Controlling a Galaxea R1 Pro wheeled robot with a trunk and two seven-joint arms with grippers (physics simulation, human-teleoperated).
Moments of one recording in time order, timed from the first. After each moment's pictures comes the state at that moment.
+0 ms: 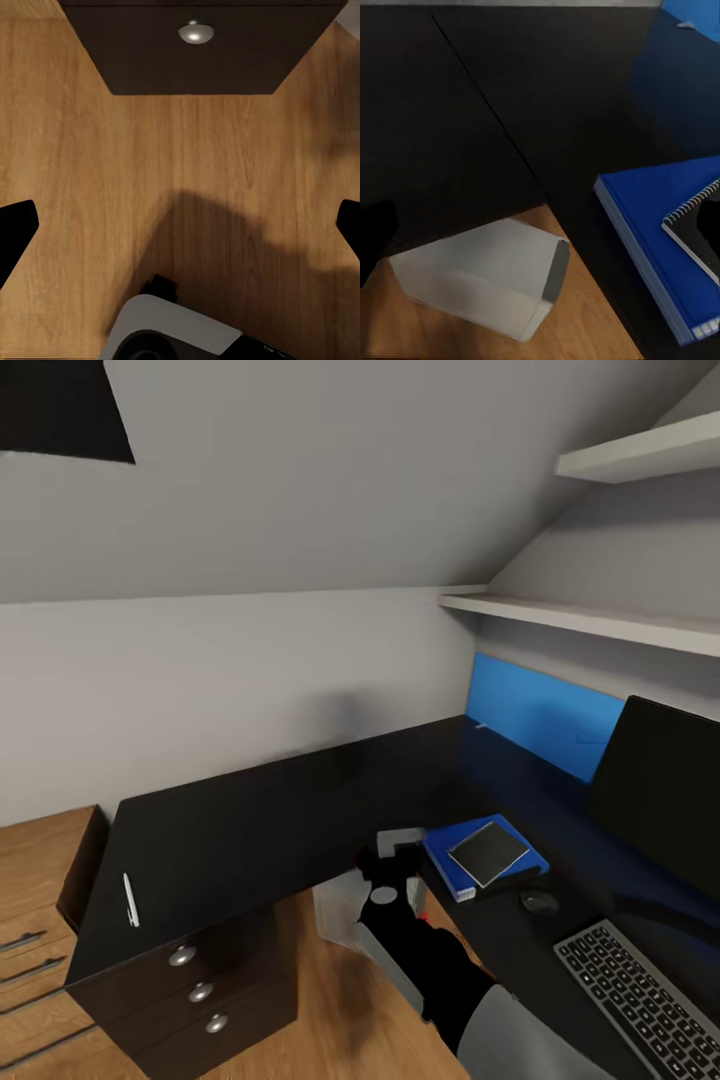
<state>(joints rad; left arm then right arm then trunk) 0.17 0.02 0.03 -1.10 0.38 0.21 0.28 -0.65 0.17 0.71 -0.94 -0.36 0.30 -0.77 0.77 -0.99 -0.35</state>
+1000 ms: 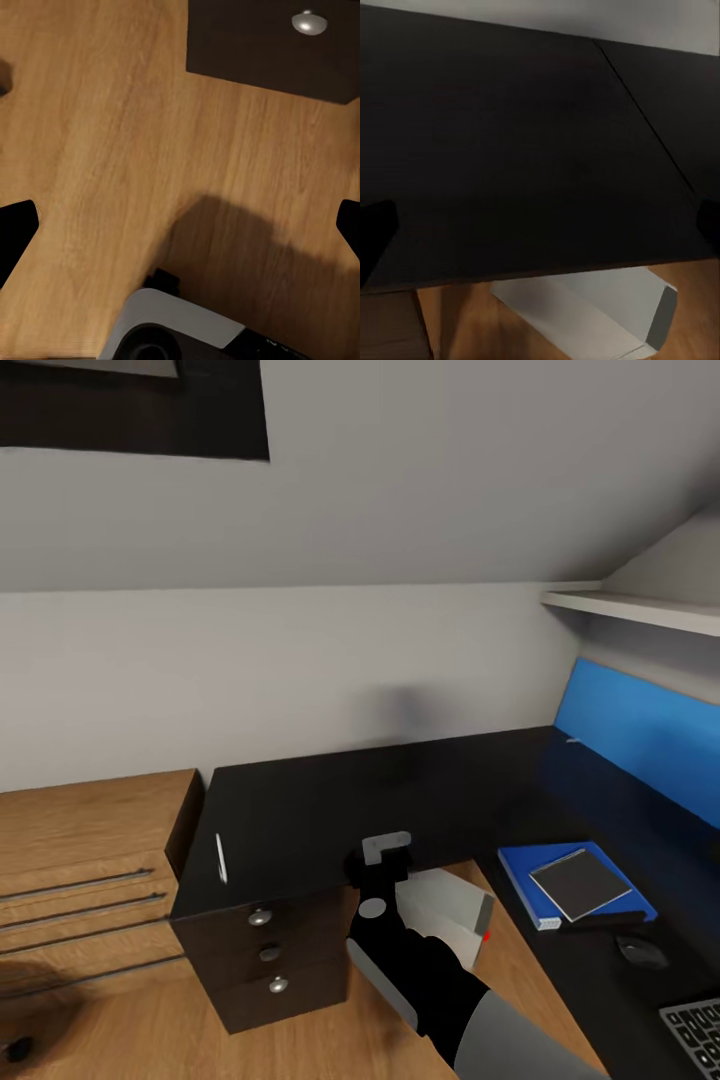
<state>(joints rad) 0.17 0.02 0.03 -1.10 0.38 0.21 0.28 -0.64 0.17 0.80 -0.94 -0.36 0.28 -0.76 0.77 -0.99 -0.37</state>
